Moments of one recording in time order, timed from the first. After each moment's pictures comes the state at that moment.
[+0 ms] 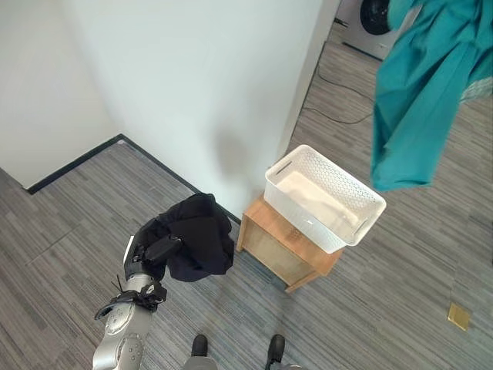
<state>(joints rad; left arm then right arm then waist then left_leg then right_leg) 0.16 0.35 0.04 0.02 -0.75 -0.04 0.04 -1.16 -1.38 0.59 0.54 0.26 -0.07 -0.11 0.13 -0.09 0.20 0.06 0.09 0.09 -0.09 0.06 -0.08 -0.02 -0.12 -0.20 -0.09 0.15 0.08</state>
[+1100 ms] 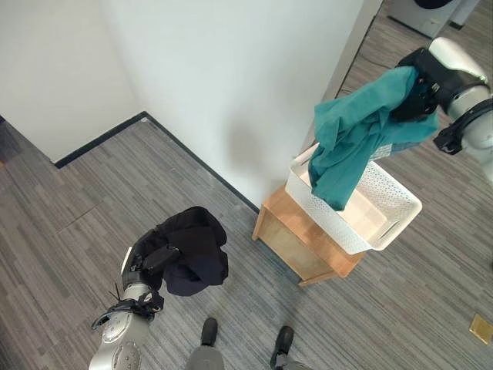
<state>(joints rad) 0.19 0.35 0.01 0.03 -0.76 -0.04 0.05 -1.11 -1.07 0.73 0.69 0.08 0.01 0.00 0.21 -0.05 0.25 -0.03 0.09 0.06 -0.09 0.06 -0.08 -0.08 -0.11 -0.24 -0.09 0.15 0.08</state>
